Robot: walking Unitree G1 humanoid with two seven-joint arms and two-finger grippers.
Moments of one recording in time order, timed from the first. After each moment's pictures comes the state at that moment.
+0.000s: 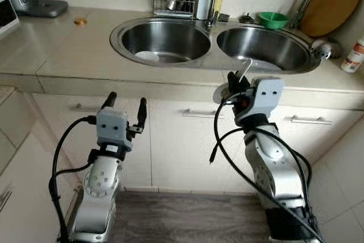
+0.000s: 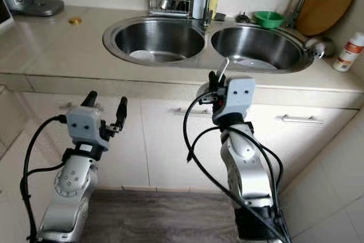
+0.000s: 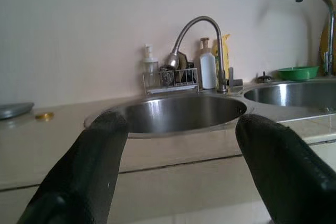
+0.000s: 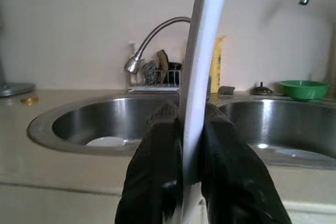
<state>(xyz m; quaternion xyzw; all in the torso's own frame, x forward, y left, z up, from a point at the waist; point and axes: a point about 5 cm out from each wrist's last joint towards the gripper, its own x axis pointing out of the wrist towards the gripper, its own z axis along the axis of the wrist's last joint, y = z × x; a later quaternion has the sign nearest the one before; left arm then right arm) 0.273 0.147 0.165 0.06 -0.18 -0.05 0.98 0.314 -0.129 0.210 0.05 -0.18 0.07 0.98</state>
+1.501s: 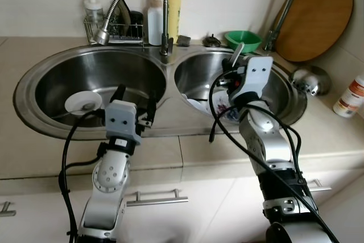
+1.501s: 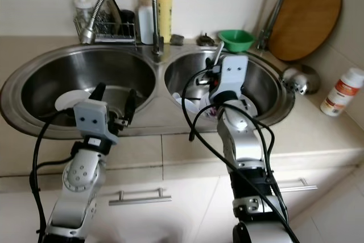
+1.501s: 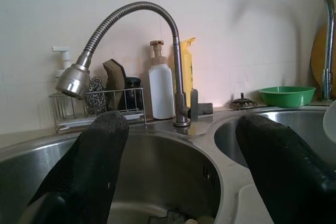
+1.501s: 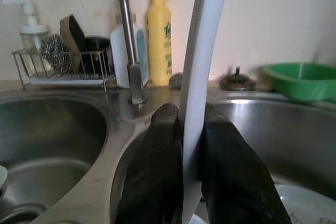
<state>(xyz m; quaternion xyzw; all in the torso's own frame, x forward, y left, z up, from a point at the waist) 0.276 0.136 0.175 0.06 -0.20 -0.06 0.98 0.370 -0.111 0.209 0.06 -0.10 0.11 0.99</state>
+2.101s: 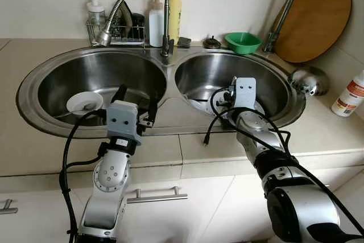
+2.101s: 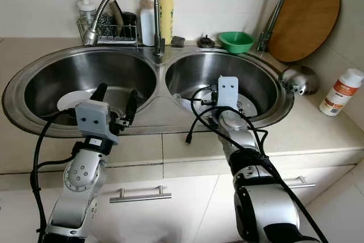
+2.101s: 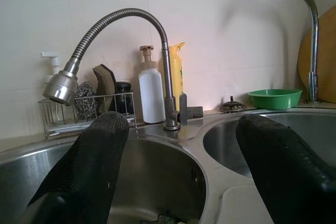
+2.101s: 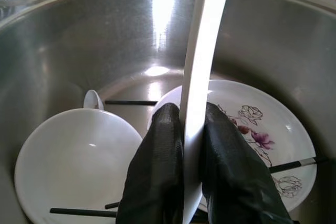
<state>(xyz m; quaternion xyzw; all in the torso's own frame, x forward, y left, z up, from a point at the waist) 0.277 0.133 0.175 0.06 -0.20 -0.06 0.98 0.398 -0.138 0.150 0.01 0.09 0.00 1.00</state>
